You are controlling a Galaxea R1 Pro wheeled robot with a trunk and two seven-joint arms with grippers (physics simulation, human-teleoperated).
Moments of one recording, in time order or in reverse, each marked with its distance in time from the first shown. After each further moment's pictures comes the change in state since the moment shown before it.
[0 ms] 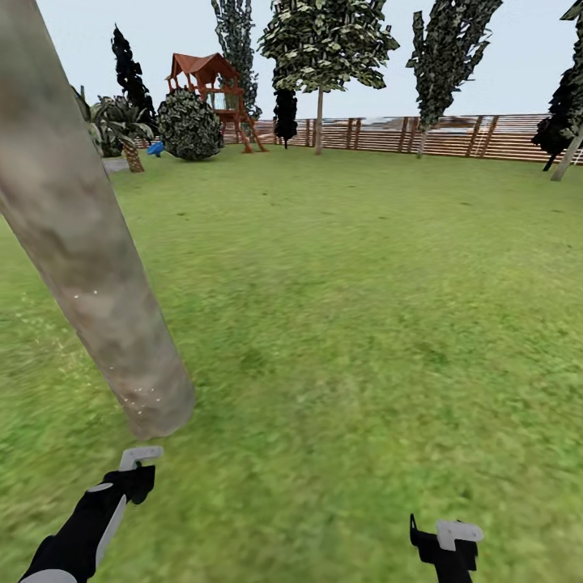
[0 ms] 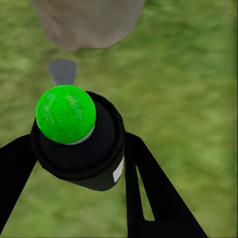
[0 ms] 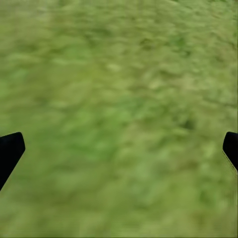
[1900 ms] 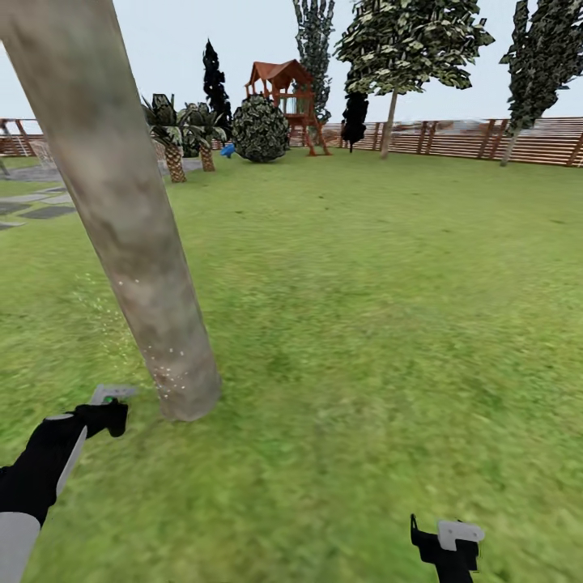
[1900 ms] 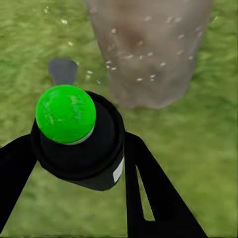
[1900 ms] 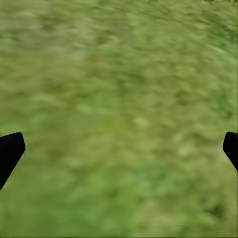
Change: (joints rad) left arm -0.132 0.180 -0.061 -0.229 0.000 0.232 -0.180; right arm 0.000 -0.002 0.000 0.000 0.000 0.000 -0.001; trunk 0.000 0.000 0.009
